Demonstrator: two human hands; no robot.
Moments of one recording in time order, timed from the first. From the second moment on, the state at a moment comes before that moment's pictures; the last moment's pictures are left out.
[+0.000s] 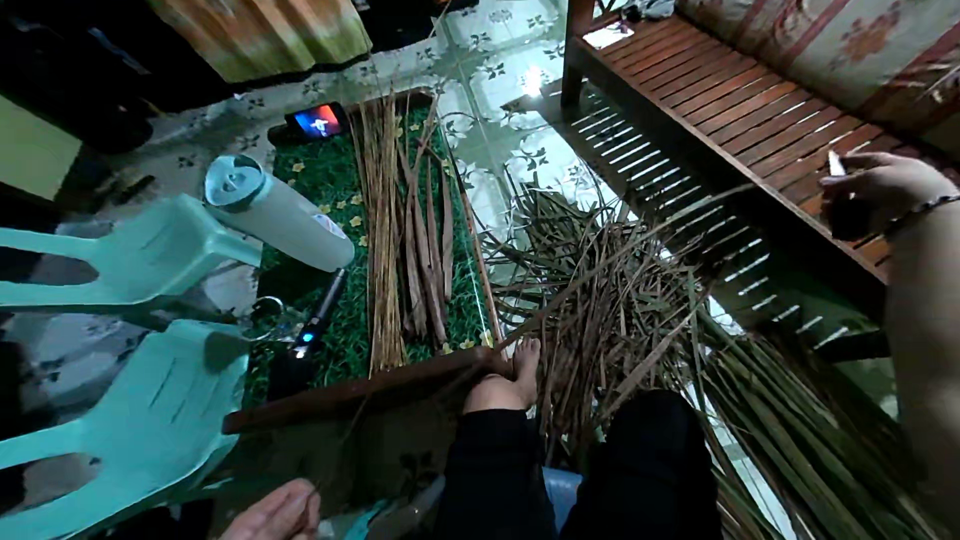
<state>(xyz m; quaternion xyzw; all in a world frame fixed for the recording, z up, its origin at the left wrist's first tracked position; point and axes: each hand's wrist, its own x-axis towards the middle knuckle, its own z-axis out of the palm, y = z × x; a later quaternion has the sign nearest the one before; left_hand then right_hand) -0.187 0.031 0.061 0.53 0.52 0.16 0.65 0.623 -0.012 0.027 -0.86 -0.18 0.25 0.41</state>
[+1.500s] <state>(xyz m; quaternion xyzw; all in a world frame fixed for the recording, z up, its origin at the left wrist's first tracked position) 0.088 -0.053 -0.005 0.66 0.40 0.30 0.56 0.245 -0.108 -0.048 -0.44 -0.49 0.50 0.56</state>
